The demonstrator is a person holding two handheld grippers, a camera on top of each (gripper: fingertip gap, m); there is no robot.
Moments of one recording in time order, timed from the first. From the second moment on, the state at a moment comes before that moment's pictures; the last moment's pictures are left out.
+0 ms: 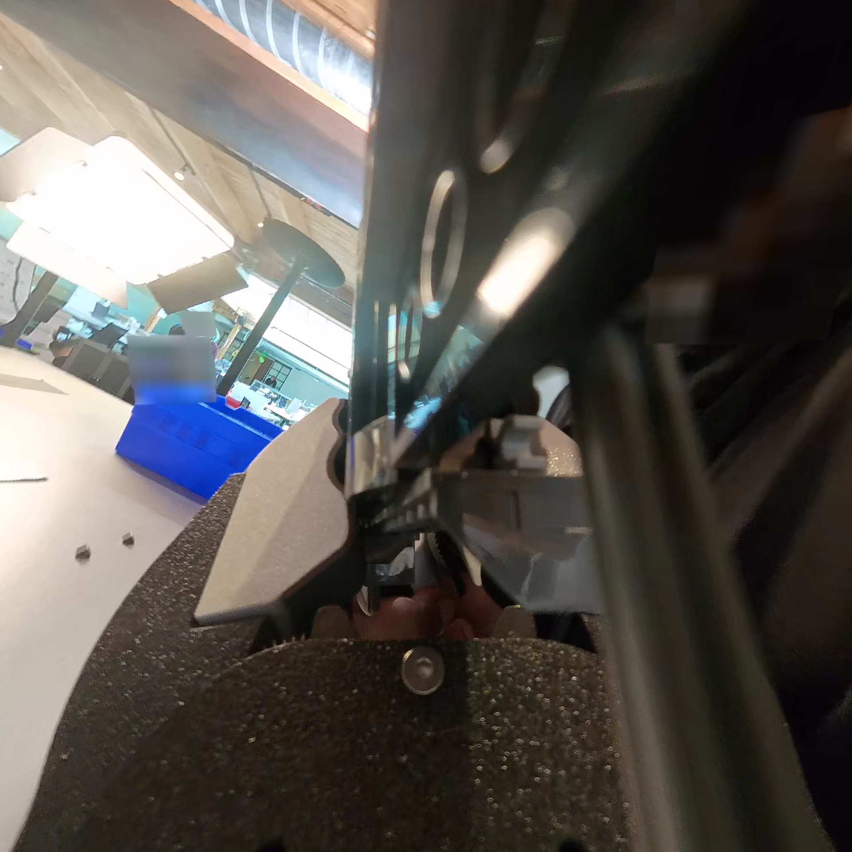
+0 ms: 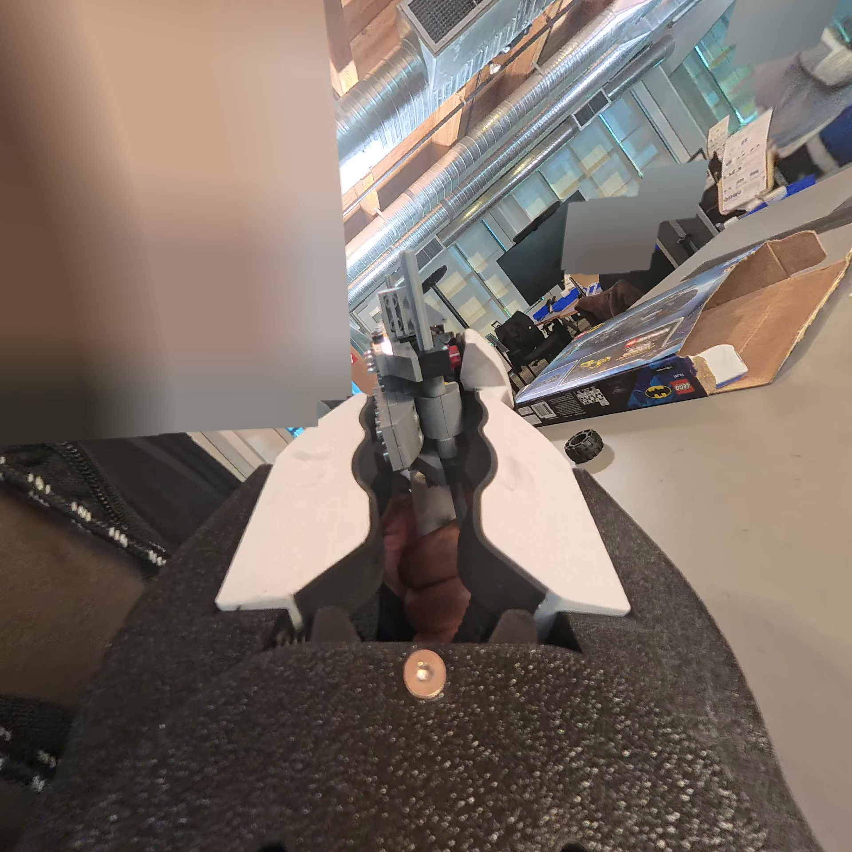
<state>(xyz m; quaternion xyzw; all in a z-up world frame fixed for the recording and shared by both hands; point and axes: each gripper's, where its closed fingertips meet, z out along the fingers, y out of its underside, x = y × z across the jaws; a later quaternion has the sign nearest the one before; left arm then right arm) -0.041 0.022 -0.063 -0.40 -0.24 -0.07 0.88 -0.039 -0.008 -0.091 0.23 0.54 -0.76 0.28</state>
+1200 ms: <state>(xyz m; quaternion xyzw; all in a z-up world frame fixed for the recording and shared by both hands) -0.051 0.019 -0.065 -0.36 -0.26 -0.12 0.89 -0.045 -0.002 -0.094 0.22 0.55 -0.76 0.28</state>
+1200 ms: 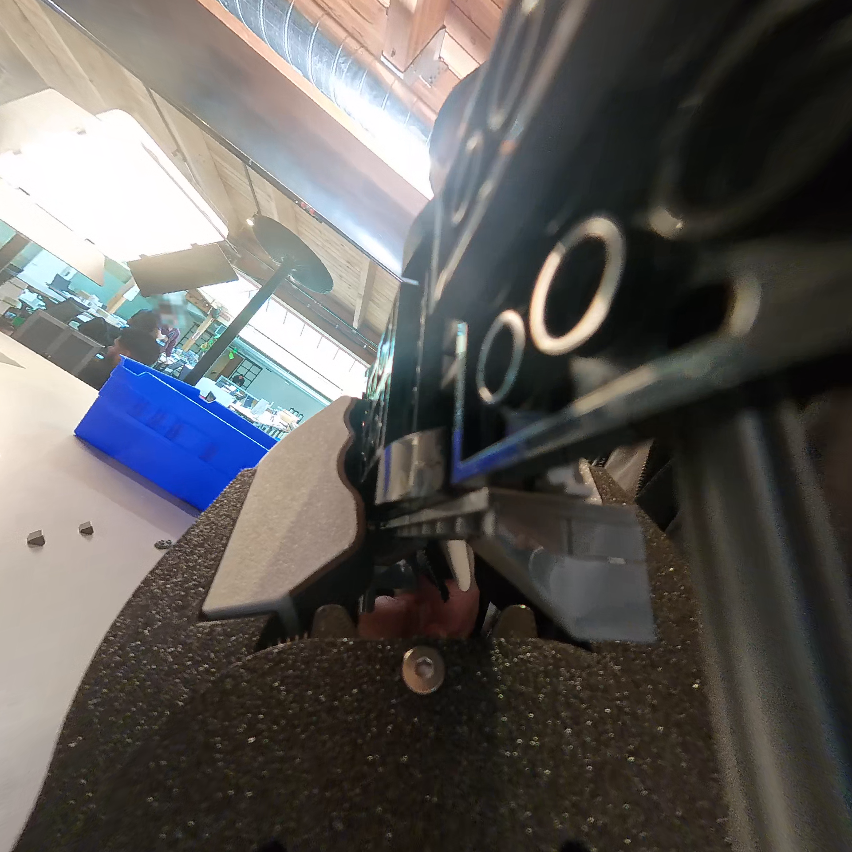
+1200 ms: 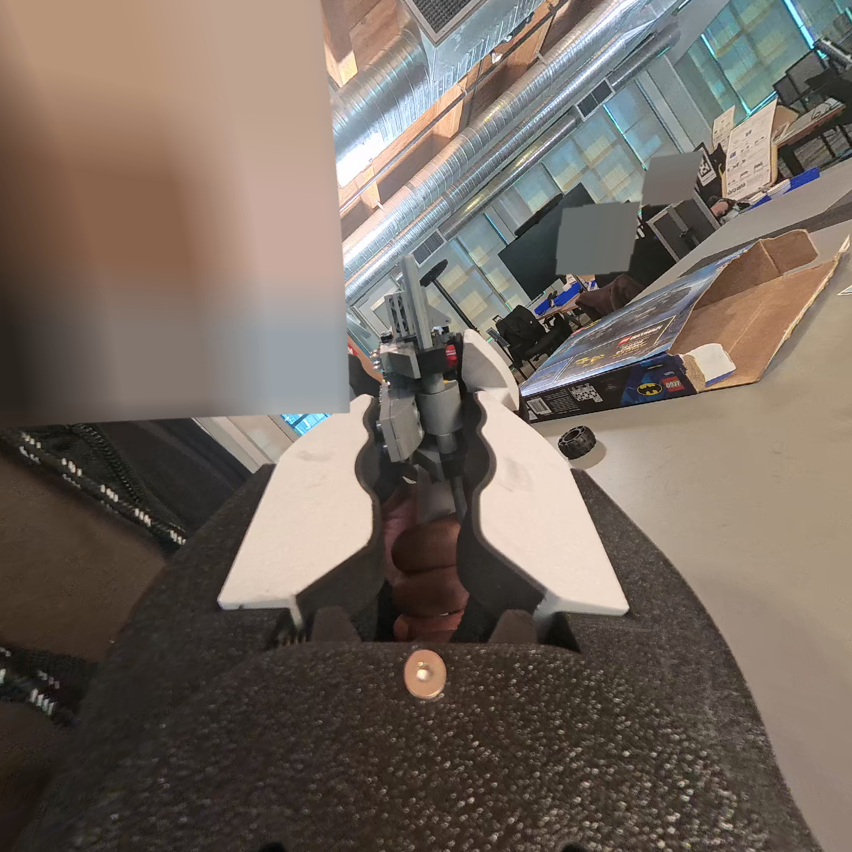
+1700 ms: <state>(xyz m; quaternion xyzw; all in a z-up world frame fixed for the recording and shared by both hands) -0.064 0.023 -0.077 -0.37 -0.31 -0.10 0.87 -0.058 0.001 -0.106 0.28 0.55 -0.74 0.28</state>
